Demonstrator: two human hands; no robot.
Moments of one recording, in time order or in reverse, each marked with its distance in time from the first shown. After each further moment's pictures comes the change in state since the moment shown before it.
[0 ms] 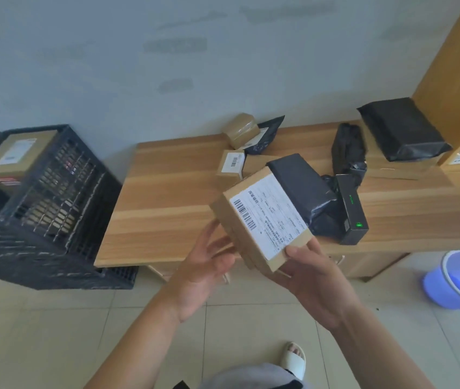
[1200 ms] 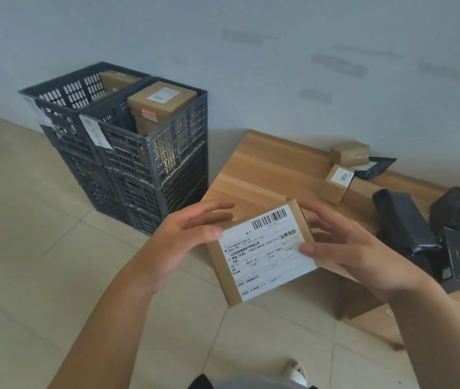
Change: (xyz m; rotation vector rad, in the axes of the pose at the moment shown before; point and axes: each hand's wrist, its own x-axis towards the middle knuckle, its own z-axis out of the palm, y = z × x) left_hand -0.285 0.035 -0.169 0.220 0.398 0.228; right_hand -0.049 0.063 0.243 -1.023 -0.435 0.028
